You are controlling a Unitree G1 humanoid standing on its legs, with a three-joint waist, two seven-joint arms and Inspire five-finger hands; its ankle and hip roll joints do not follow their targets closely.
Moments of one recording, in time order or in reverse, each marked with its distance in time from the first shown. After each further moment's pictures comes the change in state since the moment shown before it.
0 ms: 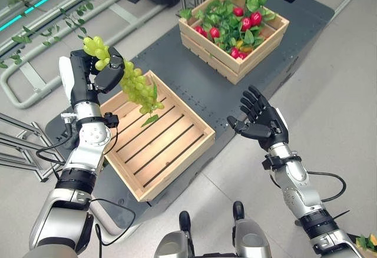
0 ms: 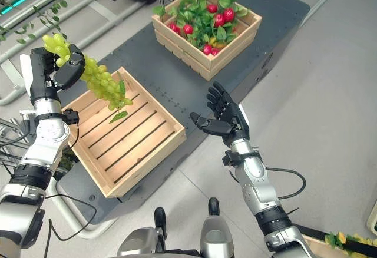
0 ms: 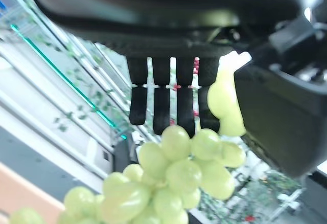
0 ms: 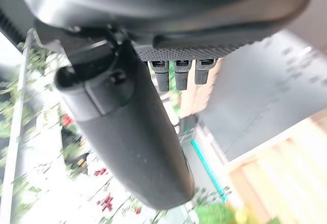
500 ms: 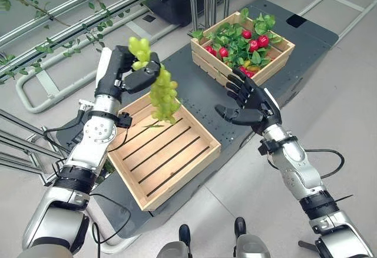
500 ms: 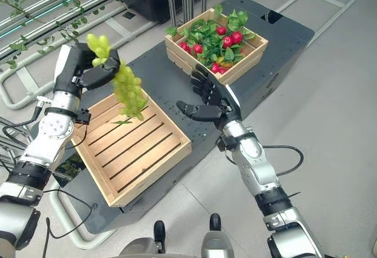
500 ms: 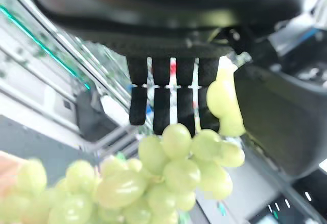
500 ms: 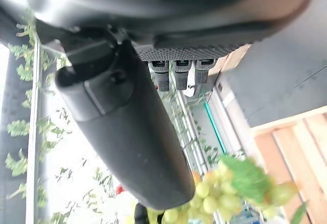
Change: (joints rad) left arm -0.013 0.049 -0.108 -0.179 -0.046 -0.005 -0.324; right arm -0.194 -0.033 0.043 -0.031 0.000 0.148 0.054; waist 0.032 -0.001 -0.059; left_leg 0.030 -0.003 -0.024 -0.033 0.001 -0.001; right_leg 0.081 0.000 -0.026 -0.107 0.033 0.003
